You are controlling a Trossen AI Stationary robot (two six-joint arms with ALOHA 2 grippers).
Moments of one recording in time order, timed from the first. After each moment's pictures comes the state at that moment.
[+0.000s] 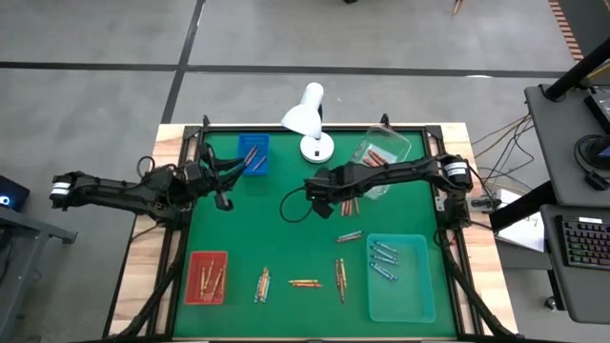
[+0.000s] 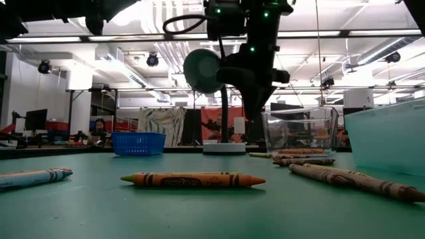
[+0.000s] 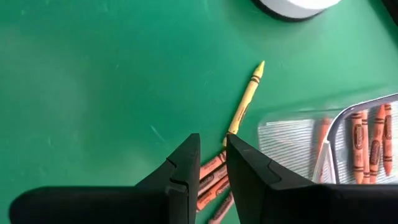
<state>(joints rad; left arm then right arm) -0.03 0.62 0.32 0.68 -0.37 0.18 -0.05 1.94 1.56 -1.03 0.34 0.64</state>
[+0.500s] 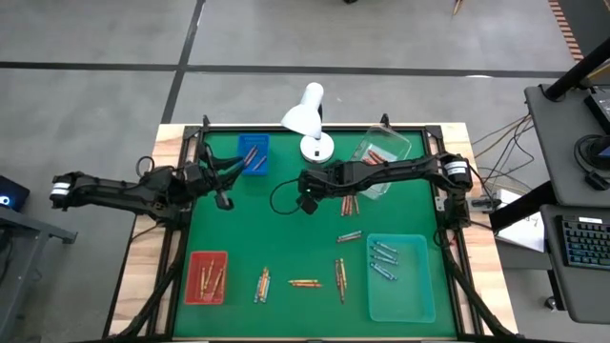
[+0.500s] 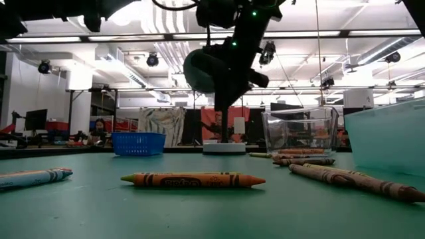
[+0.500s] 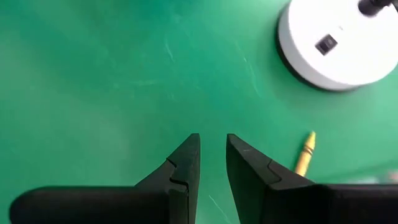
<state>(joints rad) -0.03 0.61 0.32 0.69 -0.38 0.25 -0.06 1.94 1.56 -0.74 0.33 0.60</state>
